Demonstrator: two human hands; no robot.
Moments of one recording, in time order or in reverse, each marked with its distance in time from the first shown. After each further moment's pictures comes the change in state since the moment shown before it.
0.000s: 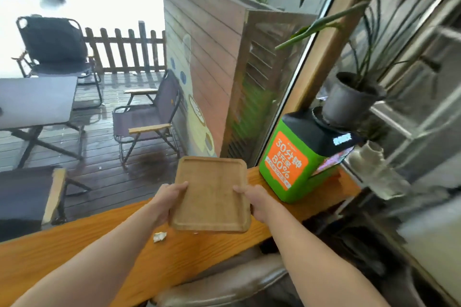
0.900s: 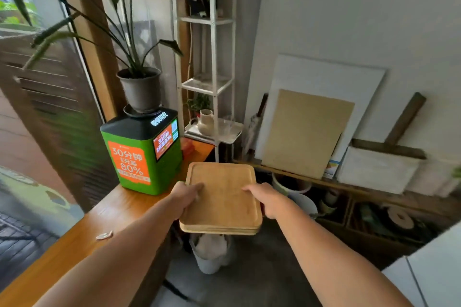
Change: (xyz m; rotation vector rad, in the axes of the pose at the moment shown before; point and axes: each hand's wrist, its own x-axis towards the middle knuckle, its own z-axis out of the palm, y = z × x) left_hand -0.198 -0.071 0.320 0.781 -0.492 0.244; right_hand -0.251 0.180 -0.272 0.415 0.604 0.091
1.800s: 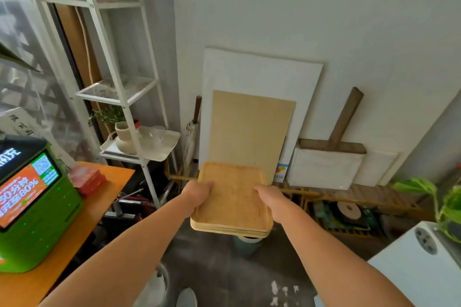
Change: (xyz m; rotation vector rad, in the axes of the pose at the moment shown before) left_hand 0.117 0.160 0.324 0.234 -0.250 0.150; right_hand 0.153 -0.017 -0.292 0.129 0.282 0.066
